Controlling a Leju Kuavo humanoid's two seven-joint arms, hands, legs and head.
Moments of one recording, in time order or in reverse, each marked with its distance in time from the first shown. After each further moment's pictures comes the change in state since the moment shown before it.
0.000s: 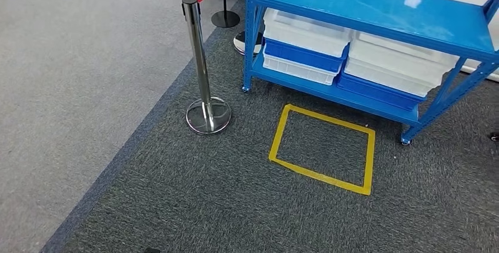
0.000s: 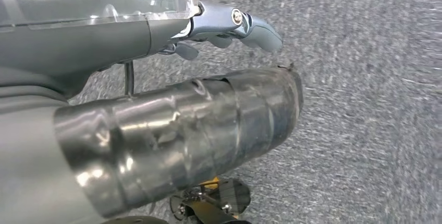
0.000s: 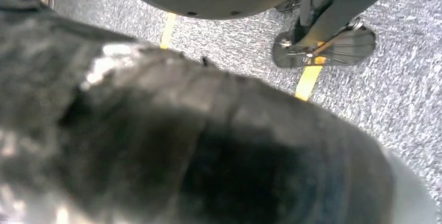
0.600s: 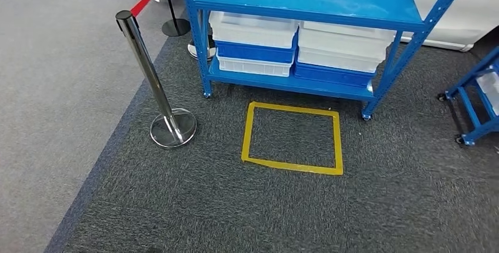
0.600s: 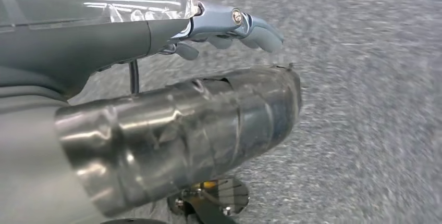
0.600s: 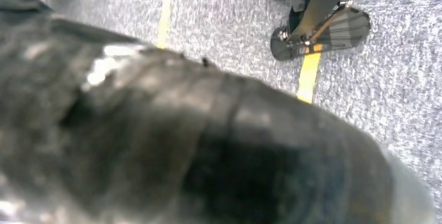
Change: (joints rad) left arm 0.000 0.004 0.007 0.000 -0.003 0.000 -0.001; right arm -0.005 0.002 0.000 0.000 0.002 0.001 0.000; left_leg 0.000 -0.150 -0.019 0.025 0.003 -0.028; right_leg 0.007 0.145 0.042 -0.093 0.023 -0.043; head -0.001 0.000
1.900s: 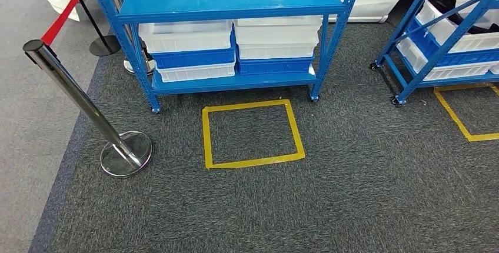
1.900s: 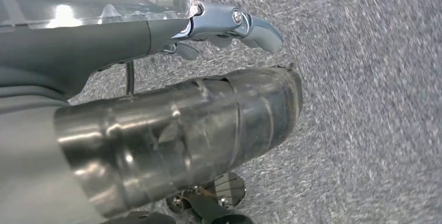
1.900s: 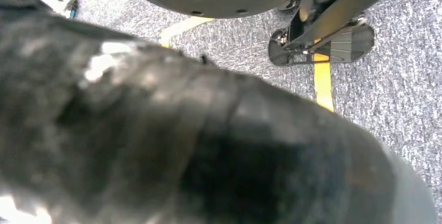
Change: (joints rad) left arm 0.002 0.000 0.003 0.000 -0.015 -0.051 -0.022; right arm 0.000 0.002 -0.004 0.002 0.040 -0.003 0.028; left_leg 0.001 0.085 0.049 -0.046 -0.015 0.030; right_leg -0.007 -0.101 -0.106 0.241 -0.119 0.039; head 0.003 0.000
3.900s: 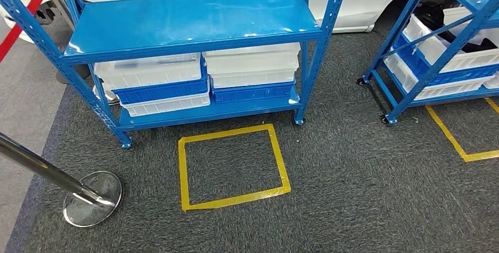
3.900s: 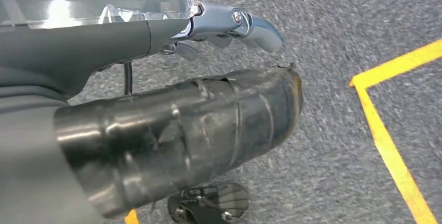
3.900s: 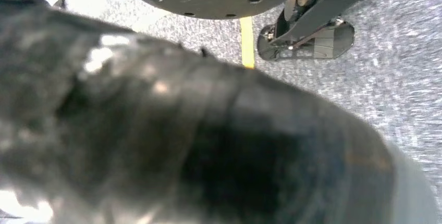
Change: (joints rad) left arm 0.000 0.001 0.006 0.000 -0.006 0.013 -0.003; right arm 0.000 0.002 -0.001 0.006 0.032 -0.003 -0.002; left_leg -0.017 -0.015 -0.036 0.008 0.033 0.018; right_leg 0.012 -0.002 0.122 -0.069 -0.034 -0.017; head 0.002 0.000
